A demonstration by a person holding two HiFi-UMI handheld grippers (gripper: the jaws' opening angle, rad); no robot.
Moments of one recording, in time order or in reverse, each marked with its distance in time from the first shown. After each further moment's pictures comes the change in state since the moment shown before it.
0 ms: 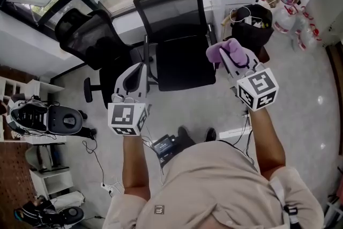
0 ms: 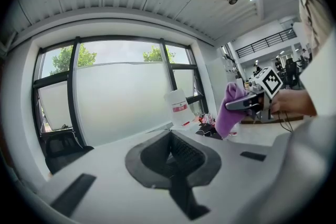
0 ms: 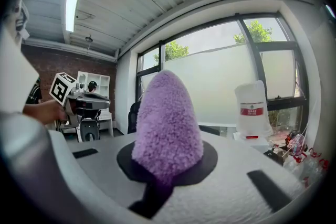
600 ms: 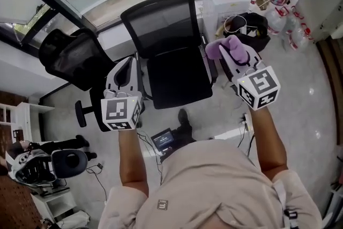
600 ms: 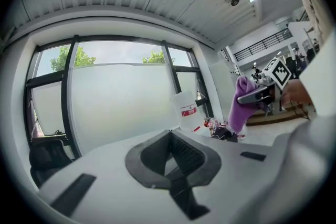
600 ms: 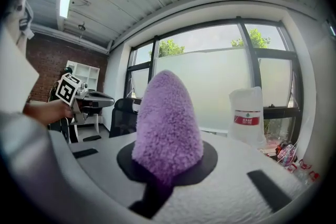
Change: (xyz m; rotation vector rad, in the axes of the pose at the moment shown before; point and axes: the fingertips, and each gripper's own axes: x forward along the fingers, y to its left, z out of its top) left arm 0.128 0.102 -0.011 0.013 -0.077 -0.010; right arm 0.100 -0.060 0.019 -0.068 0.020 -0.106
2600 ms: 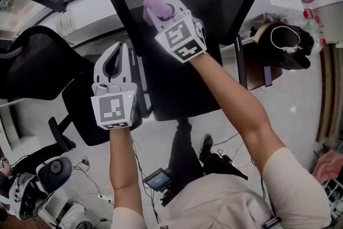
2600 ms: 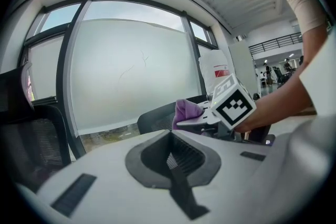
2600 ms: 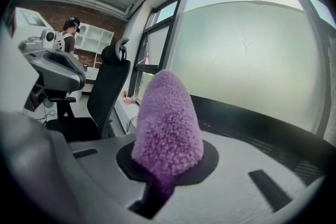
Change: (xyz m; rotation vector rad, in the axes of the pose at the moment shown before) left arm 0.271 0.230 -0.329 -0.085 0.117 0.037; right arm 0.627 0.076 -0.222 -0.232 0.166 0.195
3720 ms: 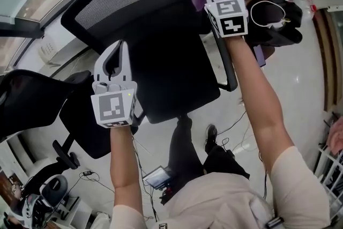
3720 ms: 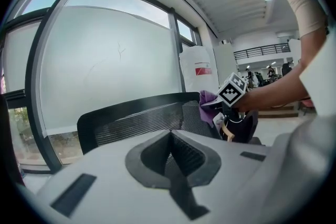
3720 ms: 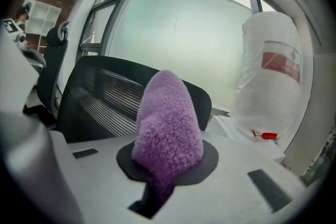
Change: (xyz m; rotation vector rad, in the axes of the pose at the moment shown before) left arm 0.079 -0.118 0.003 -0.003 0.014 -0.212; right arm -0.177 -0.239 -0.167 0.174 0.255 -0.502
